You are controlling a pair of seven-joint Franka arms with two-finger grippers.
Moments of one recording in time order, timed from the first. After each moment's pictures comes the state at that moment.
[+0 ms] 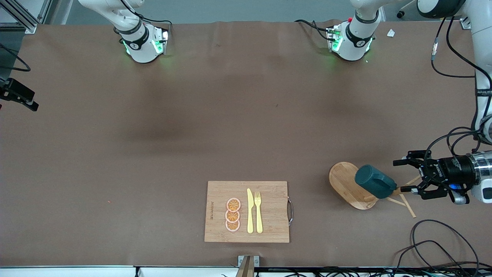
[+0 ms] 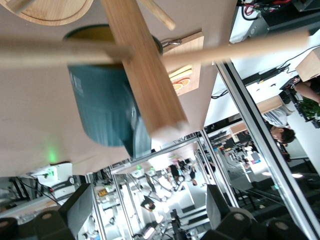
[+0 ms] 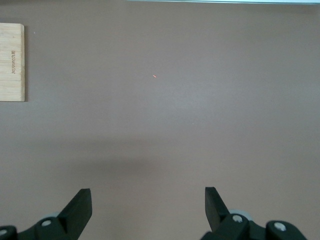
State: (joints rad) left arm 0.27 0.65 -0.07 -1.28 -1.06 1.56 -0.74; right arm 0.00 -0.02 -0.10 -1.57 -0.01 1.64 -0.12
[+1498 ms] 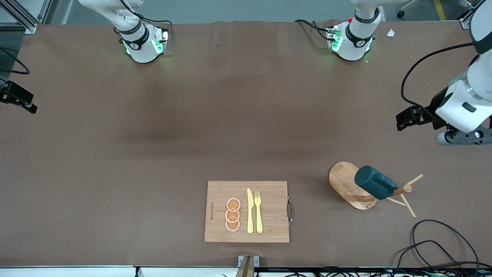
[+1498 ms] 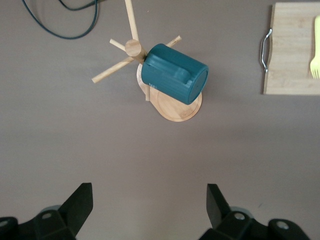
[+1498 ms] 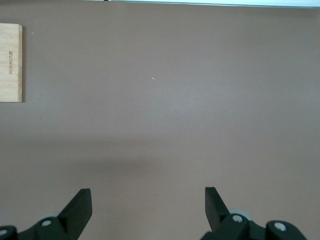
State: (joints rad) left arm 0.08 0.23 -0.27 -1.29 0.10 1.49 -0.15; right arm -0.01 -0.01 -0.10 -1.56 -0.01 1.66 -0.14
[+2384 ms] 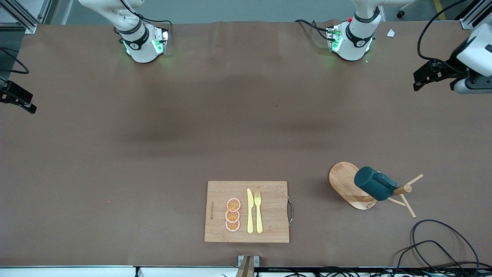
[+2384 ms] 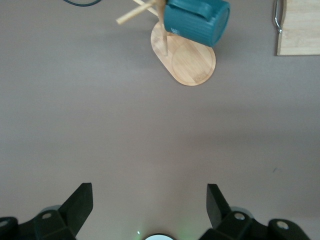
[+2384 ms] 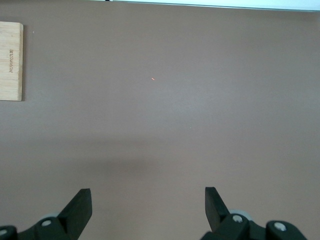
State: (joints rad) left arm -0.05 -0.10 -0.07 -1.64 0.03 1.51 -0.08; right arm -0.01 -0.01 -0.10 -1.56 -0.01 1.66 -0.15
